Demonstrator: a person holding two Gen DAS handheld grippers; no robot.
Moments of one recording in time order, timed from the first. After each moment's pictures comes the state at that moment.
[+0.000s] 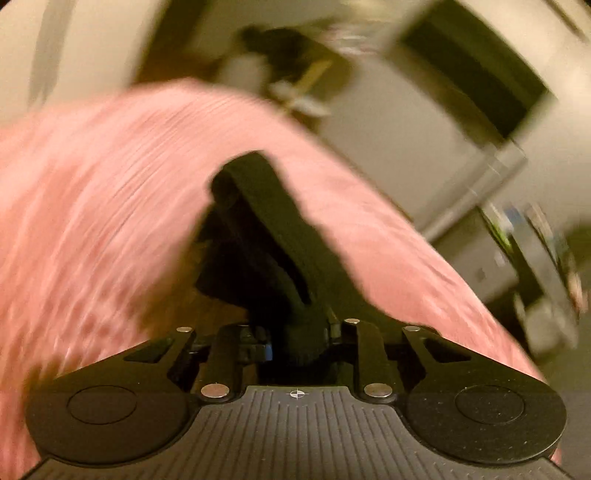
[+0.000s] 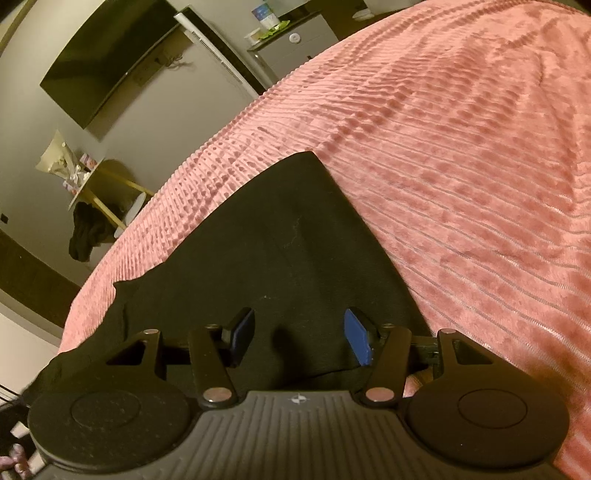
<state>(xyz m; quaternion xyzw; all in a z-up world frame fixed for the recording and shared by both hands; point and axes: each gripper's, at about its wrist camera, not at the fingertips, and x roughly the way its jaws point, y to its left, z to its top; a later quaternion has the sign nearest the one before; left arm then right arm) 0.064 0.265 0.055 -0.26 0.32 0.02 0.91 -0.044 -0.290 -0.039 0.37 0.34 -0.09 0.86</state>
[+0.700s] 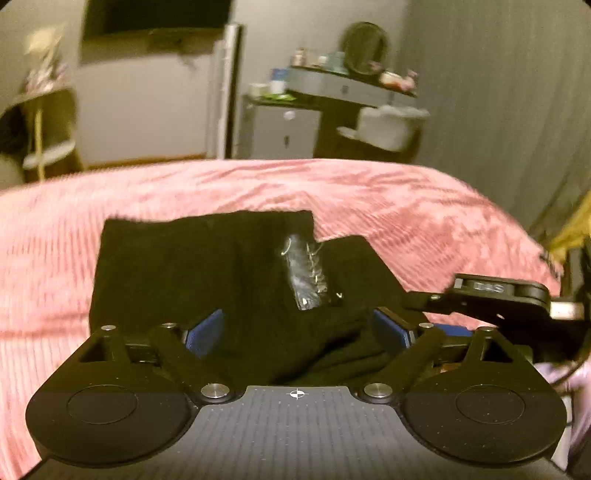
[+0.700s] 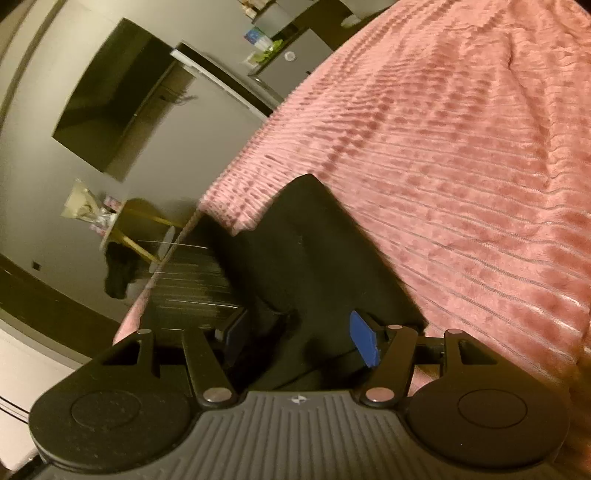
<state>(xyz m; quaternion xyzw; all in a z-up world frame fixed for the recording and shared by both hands) -0.015 -0.027 0.060 0.01 0.32 -0.28 0.90 -0.080 -0.310 -0.027 0.45 0.29 -0.06 0.84</state>
